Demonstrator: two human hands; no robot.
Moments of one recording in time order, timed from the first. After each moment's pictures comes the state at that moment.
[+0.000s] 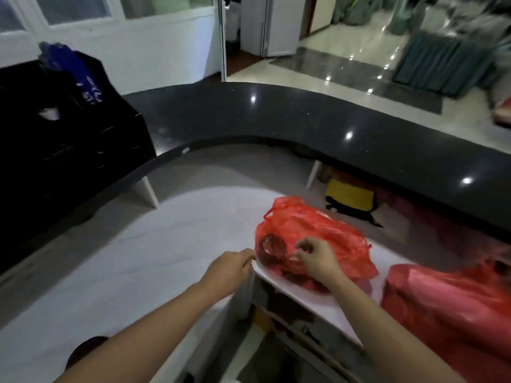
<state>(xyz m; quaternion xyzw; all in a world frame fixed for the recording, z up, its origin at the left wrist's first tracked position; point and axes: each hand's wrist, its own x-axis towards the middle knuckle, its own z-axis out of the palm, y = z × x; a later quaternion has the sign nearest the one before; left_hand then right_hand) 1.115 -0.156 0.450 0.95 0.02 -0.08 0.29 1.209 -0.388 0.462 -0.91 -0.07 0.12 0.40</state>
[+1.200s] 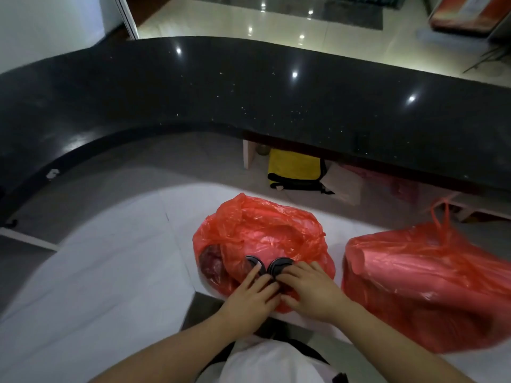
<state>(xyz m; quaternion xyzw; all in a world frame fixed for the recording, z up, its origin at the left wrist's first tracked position) 1.192 -0.303 0.339 0.90 -0.44 0.02 0.03 1.224 -0.523 0.390 -0.94 -0.30 0.14 0.09</state>
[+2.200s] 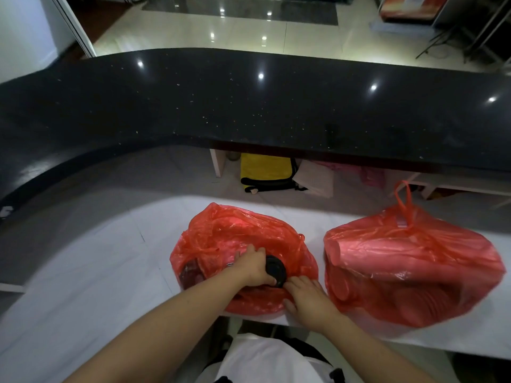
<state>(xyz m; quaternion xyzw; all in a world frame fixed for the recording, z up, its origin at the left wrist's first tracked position) 1.301 -0.367 0.371 0.91 -0.12 -0.38 0.12 1.191 -0.544 0.355 -0.95 -0.11 0.25 0.13</state>
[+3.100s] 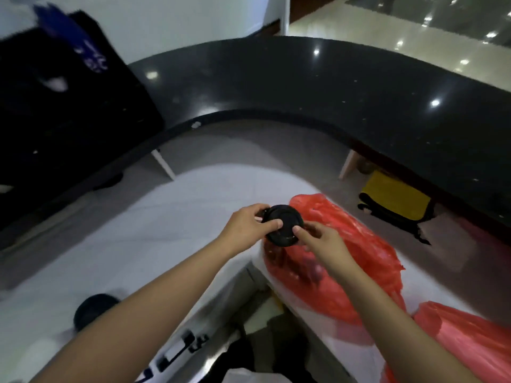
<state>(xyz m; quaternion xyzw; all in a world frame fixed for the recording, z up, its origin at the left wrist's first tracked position) 1.228 -0.206 0.489 0.83 0.26 -0.05 0.50 1.303 -0.402 0.448 -0.76 -0.11 0.29 0.57</state>
